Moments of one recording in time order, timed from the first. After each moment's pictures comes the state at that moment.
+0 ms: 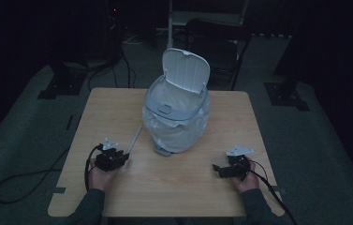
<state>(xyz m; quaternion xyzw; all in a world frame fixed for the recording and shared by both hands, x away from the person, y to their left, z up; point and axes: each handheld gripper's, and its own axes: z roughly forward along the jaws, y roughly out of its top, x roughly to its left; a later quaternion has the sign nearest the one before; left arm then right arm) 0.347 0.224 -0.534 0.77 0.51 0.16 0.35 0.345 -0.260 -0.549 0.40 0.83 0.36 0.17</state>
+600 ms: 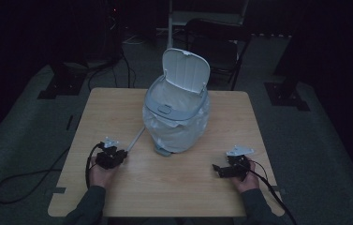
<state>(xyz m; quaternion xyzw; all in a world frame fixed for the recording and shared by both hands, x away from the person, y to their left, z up) 0.356 0.226 -0.535 0.78 0.51 0.16 0.34 0.345 -0.260 -0.549 0.40 0.83 0.36 0.17</state>
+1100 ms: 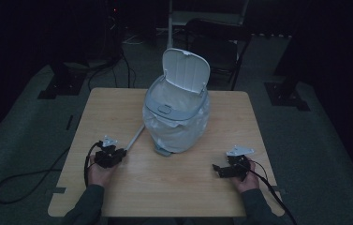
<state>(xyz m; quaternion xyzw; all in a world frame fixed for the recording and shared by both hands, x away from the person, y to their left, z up) 0.356 0.232 -0.526 0.77 0.50 0.17 0.35 0.345 -0.260 -0.549 0.40 0.83 0.36 0.17</state>
